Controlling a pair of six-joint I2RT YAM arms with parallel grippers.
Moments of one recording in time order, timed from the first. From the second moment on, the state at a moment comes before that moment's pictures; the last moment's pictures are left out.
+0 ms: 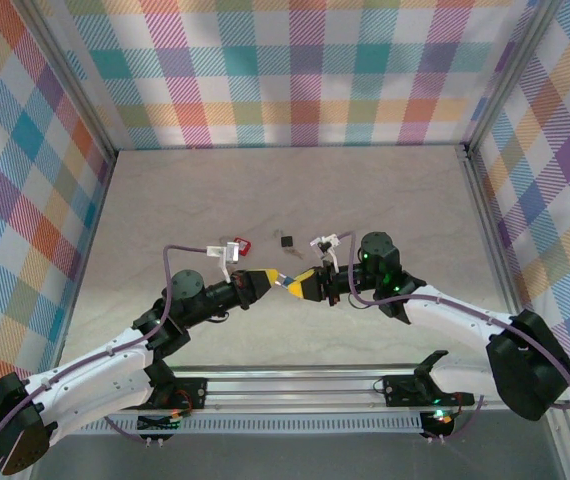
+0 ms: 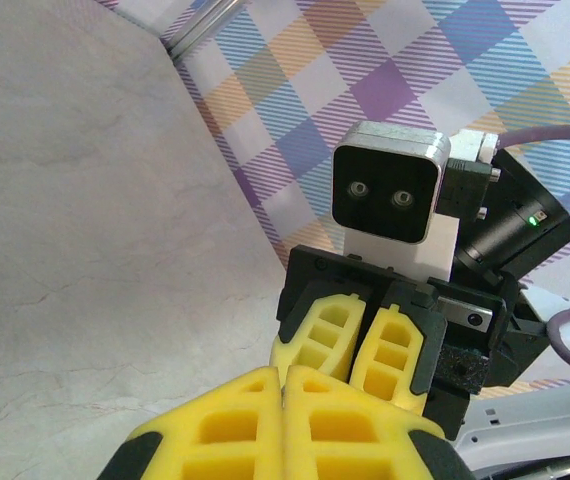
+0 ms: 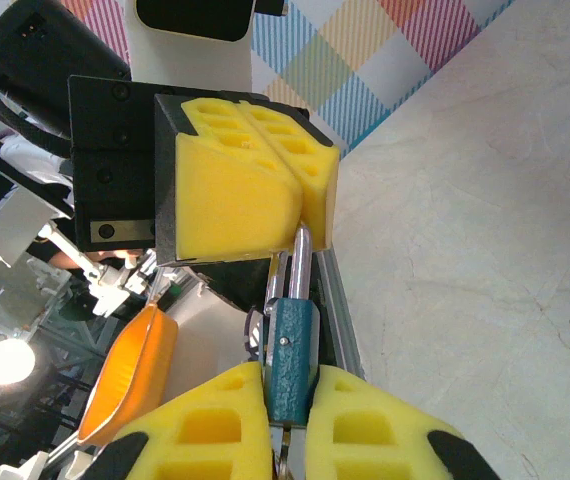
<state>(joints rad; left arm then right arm) -0.80 0.79 0.39 0.31 0.22 -0.89 0.66 1.21 0.54 0.46 -0.99 0.60</state>
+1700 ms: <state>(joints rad) -0.77 0.89 0.35 0.54 0.45 -0.93 0.65 1.25 0.55 0.45 -1.11 0.62</state>
